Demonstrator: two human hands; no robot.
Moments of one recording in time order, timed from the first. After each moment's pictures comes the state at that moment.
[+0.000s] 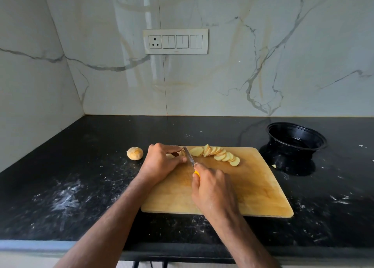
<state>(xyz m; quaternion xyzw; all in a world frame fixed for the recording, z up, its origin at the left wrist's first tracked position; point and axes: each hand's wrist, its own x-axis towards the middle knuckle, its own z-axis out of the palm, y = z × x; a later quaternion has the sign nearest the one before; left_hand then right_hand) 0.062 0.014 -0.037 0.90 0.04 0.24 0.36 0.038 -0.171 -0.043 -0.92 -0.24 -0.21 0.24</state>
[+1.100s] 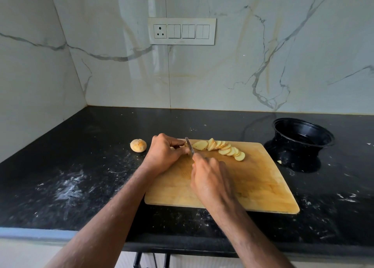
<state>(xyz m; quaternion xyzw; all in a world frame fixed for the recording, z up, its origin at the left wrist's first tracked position) 0.065 0.019 -0.034 0.90 0.01 0.24 0.36 0.047 -0.154 -0.036 -0.92 -0.27 -0.18 0.20</state>
